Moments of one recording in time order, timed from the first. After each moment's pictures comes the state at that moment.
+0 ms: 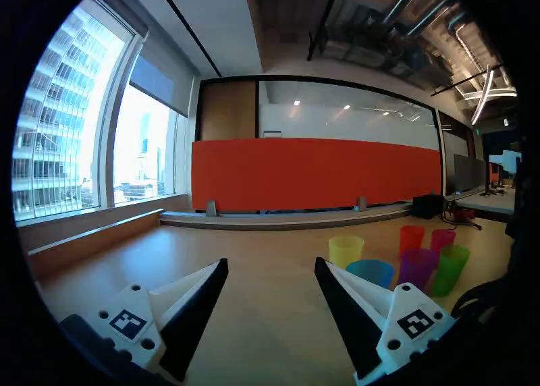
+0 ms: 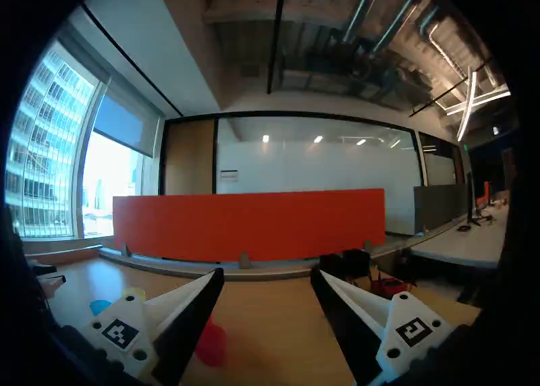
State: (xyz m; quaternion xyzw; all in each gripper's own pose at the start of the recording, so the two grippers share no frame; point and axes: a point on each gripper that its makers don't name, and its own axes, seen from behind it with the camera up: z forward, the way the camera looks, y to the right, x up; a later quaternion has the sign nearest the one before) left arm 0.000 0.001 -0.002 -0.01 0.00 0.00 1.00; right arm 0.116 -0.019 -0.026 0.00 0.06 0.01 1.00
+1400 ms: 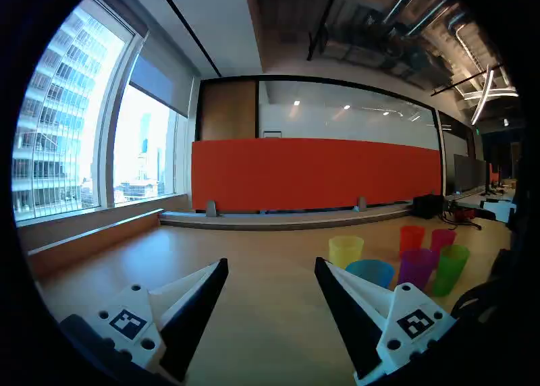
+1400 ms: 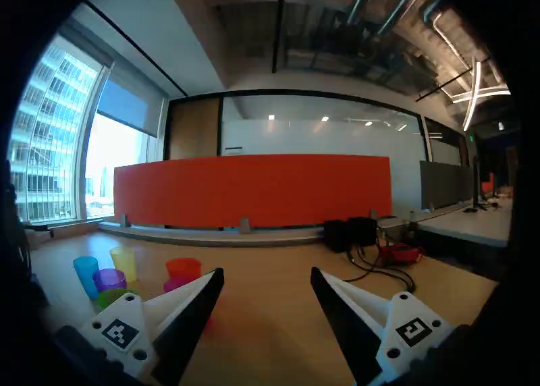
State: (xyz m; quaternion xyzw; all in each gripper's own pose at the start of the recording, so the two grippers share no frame) left arm 0.000 0.002 -0.002 -0.01 0.00 0.00 1.00; right arm 0.009 -0.007 -0.003 0.01 0.01 0.02 1.00
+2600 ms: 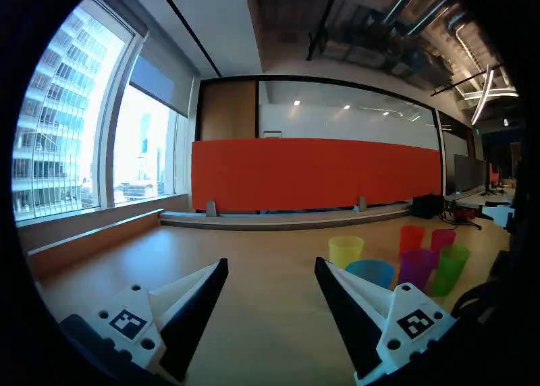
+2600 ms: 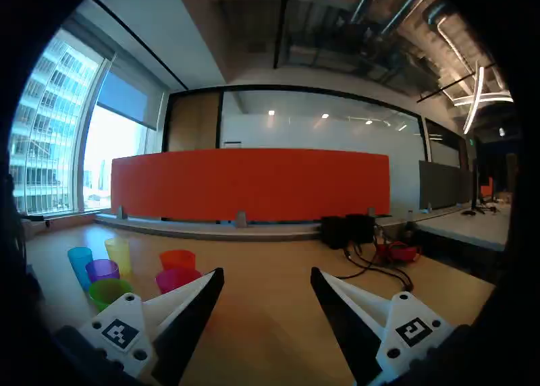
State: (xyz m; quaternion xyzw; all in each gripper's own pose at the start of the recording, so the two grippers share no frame) left arm 0.000 0.002 -0.002 -0.01 0.00 0.00 1.00; right arm 0.001 -0.002 0.000 0.01 0.00 0.00 1.00
